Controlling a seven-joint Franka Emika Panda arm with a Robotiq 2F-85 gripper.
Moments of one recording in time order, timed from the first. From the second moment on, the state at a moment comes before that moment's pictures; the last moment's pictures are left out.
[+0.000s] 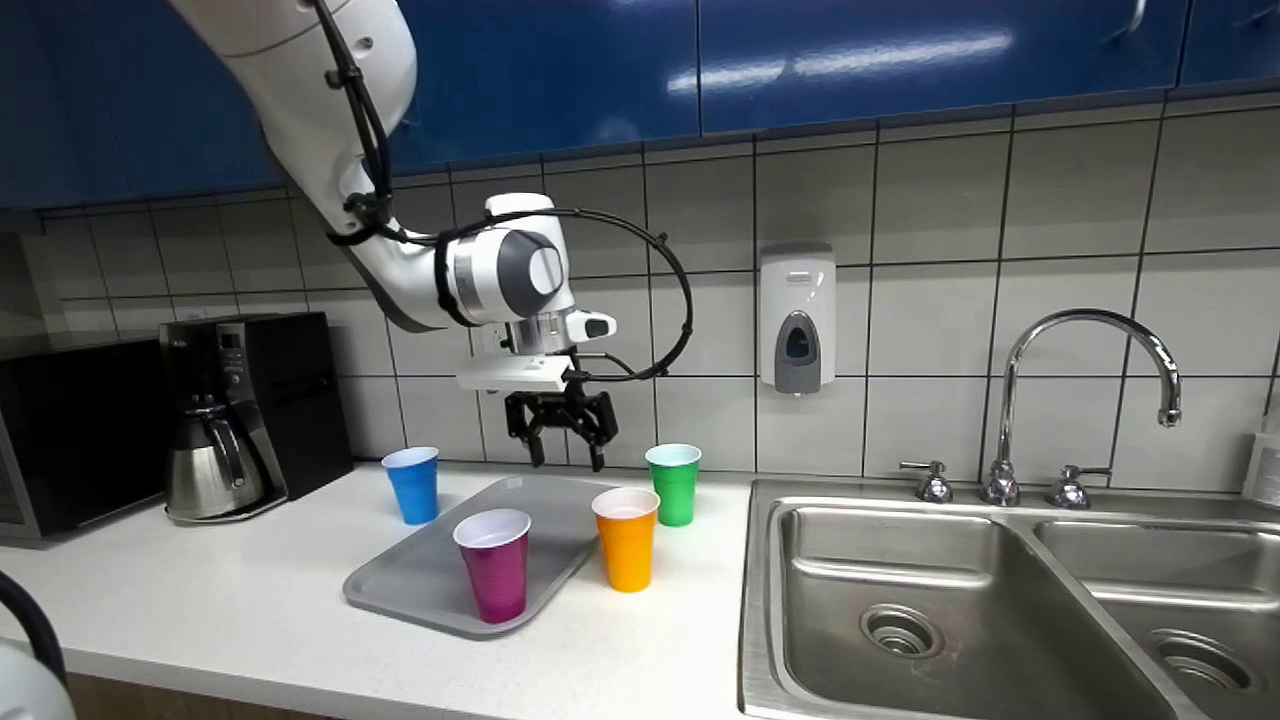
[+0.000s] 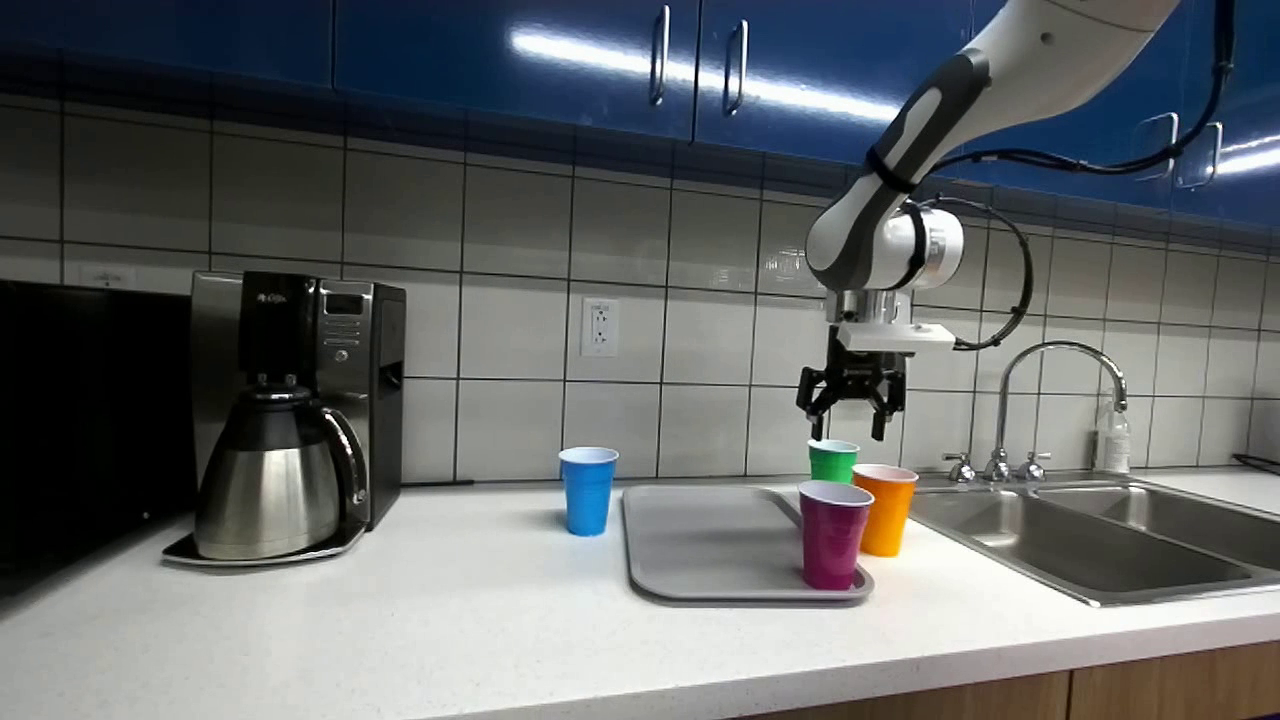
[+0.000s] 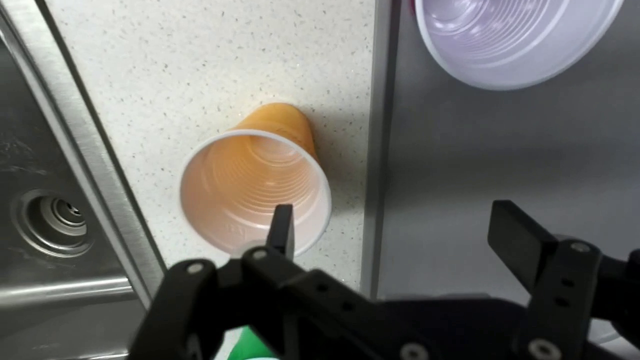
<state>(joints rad) -0.01 0.14 -0.06 -2.16 -0.07 2.42 0.09</state>
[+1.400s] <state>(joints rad) -0.01 0.36 -0.11 -2.03 -0.07 2.42 0.09</state>
